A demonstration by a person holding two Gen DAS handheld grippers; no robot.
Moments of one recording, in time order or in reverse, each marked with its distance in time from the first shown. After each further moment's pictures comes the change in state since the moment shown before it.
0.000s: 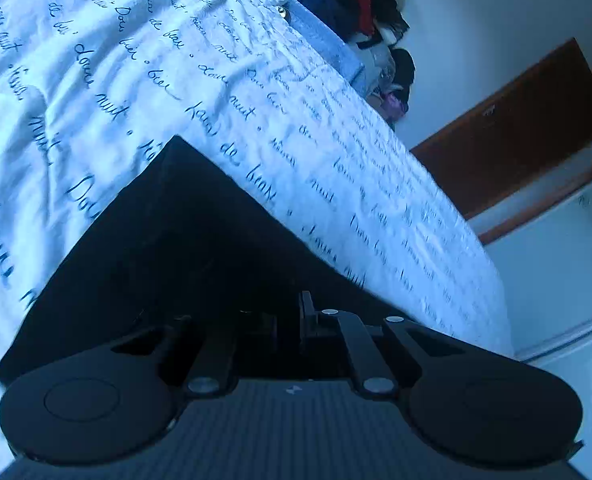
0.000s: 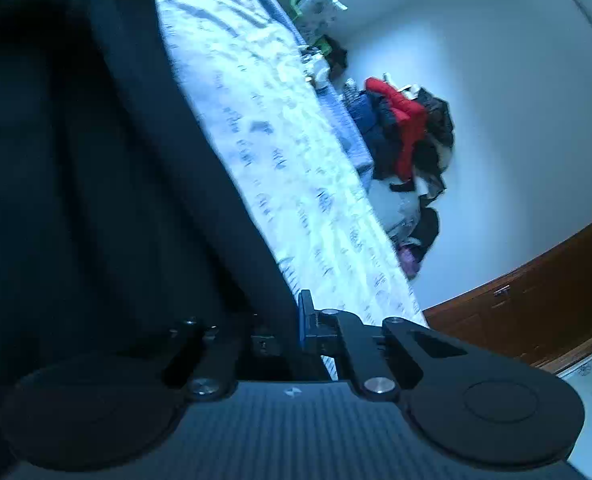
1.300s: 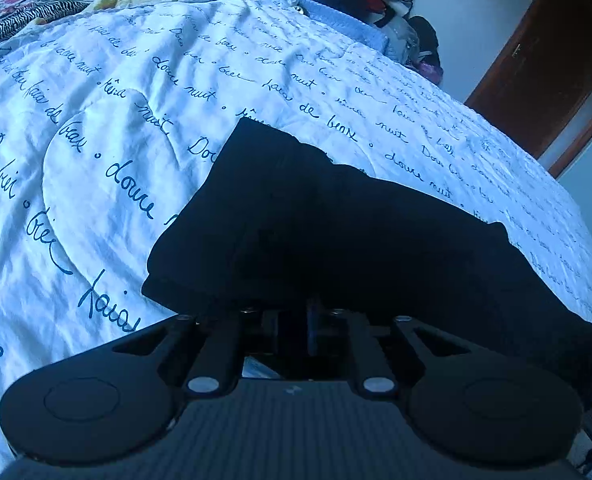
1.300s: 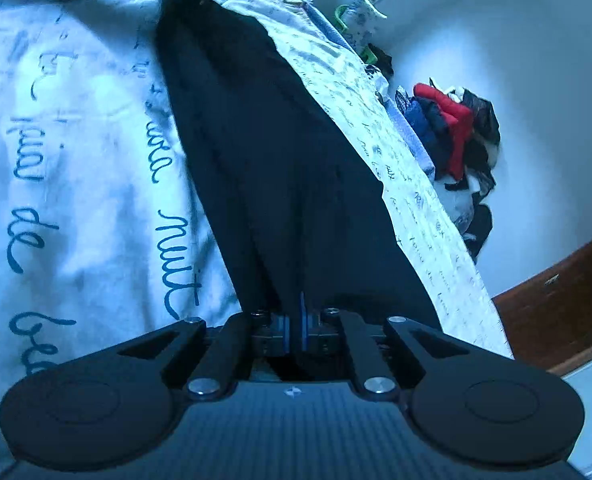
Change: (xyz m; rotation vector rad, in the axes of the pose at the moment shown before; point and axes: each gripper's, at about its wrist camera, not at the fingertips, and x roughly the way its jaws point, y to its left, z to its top) left arm -0.038 0.023 -0.065 0.234 -0.027 0.266; right arm -0.129 0.088 -0.019 0.062 -0.023 0.163
